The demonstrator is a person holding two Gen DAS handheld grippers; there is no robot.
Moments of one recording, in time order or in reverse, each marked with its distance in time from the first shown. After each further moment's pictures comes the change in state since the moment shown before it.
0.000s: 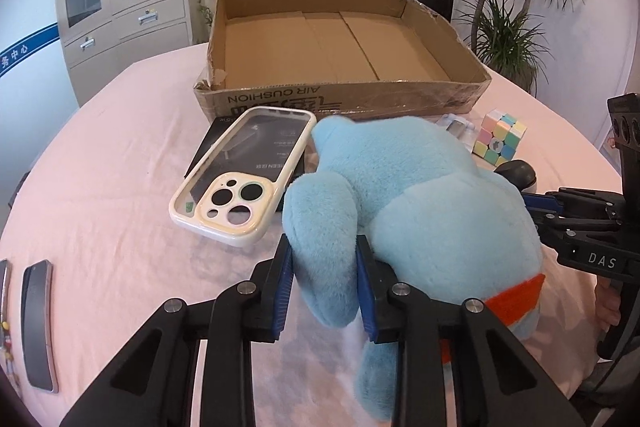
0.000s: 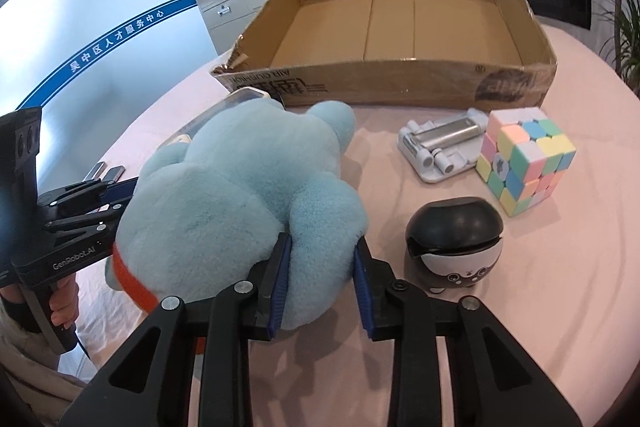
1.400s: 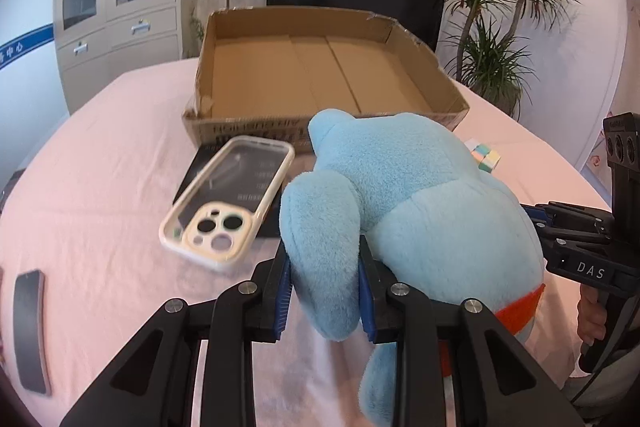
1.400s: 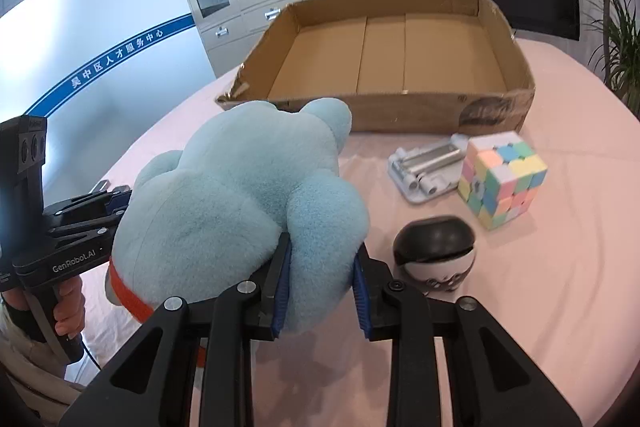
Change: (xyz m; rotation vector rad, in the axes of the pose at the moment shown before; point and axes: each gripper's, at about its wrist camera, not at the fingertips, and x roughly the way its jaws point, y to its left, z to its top) left arm -0.019 -0.004 0.017 -0.021 -0.068 -0.069; right arm -0.028 0.000 0.006 0.008 -0.080 -0.018
